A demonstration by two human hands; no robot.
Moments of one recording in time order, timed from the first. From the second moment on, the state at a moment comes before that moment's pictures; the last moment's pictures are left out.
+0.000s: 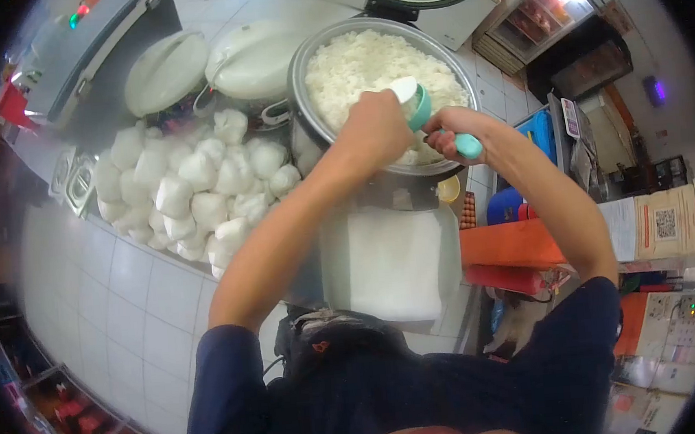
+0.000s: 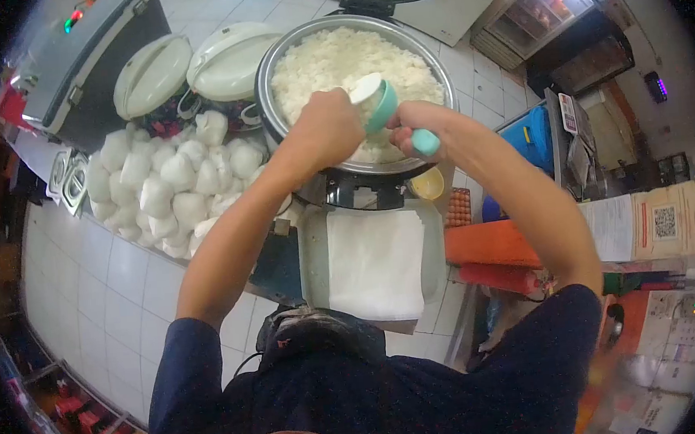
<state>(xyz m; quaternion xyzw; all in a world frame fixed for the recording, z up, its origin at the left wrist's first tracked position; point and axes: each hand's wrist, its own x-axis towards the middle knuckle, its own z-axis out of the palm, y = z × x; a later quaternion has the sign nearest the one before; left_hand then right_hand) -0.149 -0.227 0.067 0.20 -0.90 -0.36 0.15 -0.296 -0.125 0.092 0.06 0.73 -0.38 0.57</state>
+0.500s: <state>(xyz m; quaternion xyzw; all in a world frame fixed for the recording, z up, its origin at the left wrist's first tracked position) -0.166 -0.231 0.062 0.14 -0.83 -0.39 0.37 -0.286 -0.143 0.093 -0.14 0.72 -0.54 0.42</state>
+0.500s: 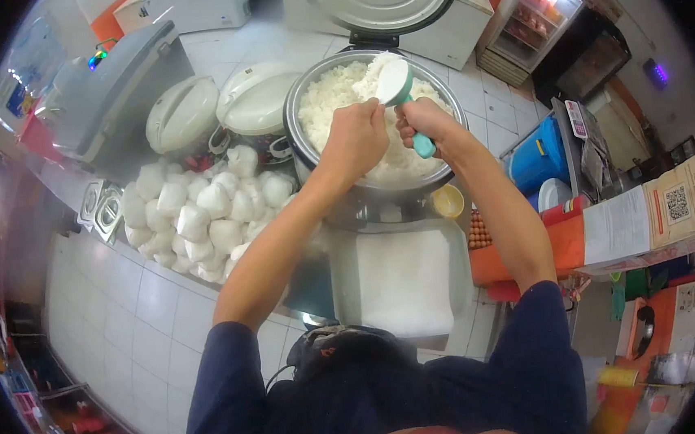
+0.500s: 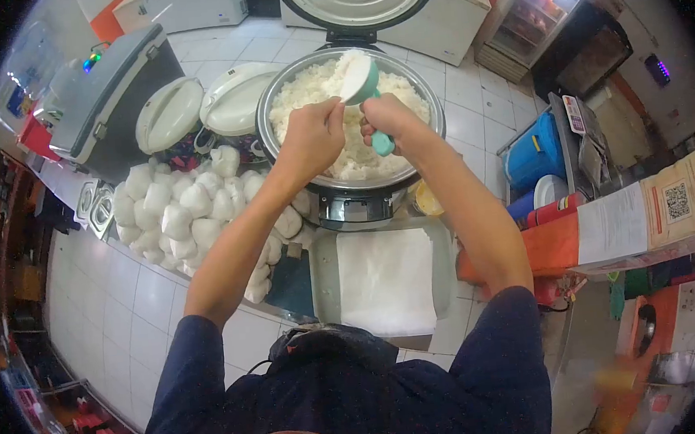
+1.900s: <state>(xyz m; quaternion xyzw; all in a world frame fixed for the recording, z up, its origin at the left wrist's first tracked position) -0.160 -0.288 0.053 0.19 -0.95 -0.05 0.25 -0.275 -0.044 0.067 -0.06 0.31 -0.75 0.59</state>
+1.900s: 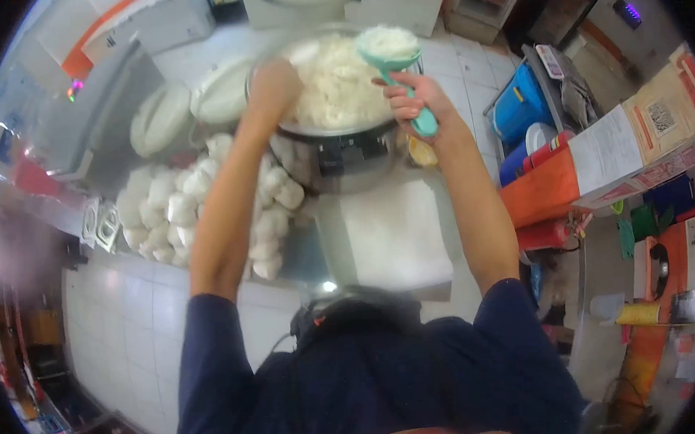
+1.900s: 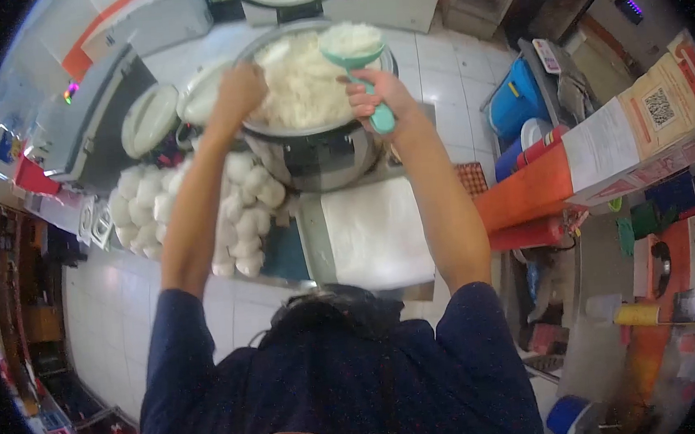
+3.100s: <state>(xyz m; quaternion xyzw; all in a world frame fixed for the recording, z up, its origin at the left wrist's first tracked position) 0.030 -0.010 -0.207 0.12 -0.90 -0.40 0.07 -0.265 0.003 -0.168 -0.73 0.55 -0.36 -0.16</state>
